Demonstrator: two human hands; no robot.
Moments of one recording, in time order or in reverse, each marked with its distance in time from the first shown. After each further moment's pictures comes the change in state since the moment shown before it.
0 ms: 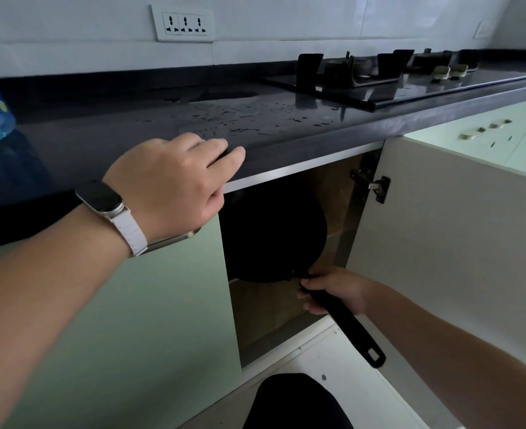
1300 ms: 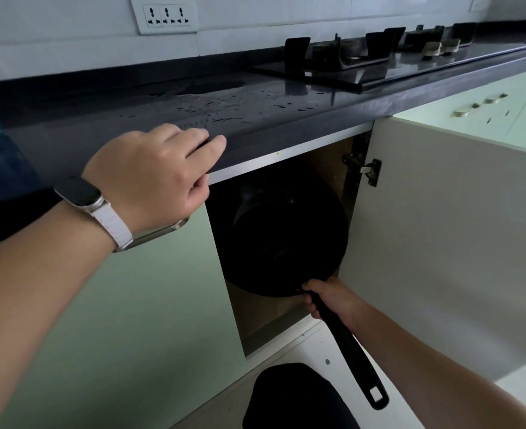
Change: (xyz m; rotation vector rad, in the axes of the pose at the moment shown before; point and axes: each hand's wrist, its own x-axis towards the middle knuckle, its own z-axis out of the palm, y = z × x) left_hand 0.001 0.000 0.001 0.014 0.007 -0.009; right_hand 0.005 0.057 0.015 0.189 0.161 -0.119
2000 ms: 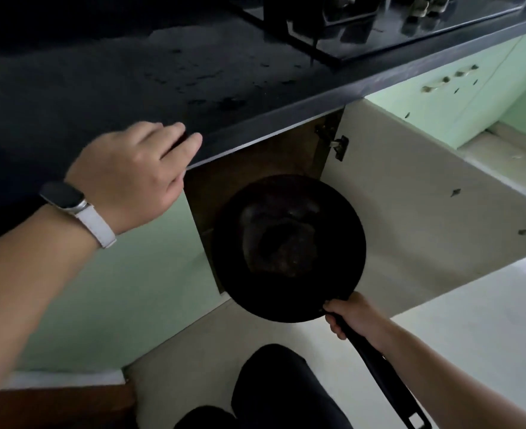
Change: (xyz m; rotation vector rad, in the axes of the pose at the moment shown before) left_hand 0.003 -0.004 -0.012 -0.169 -0.149 -0.048; right_hand -0.152 0.004 -0.056 -0.254 0.182 0.218
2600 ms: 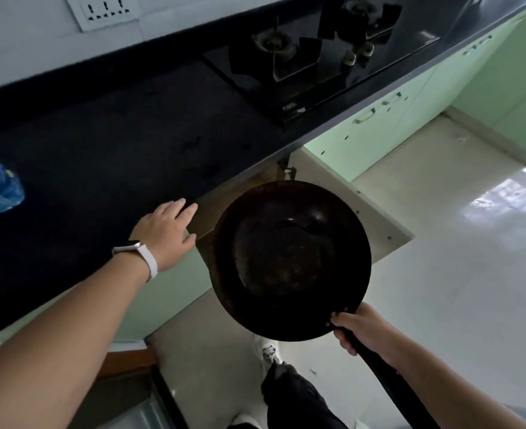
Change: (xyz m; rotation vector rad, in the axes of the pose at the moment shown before) left_hand 0.040 0.009 -0.086 -0.433 -0.777 -0.371; right_hand -0.250 -0.106 -0.068 -0.030 -0.044 0.115
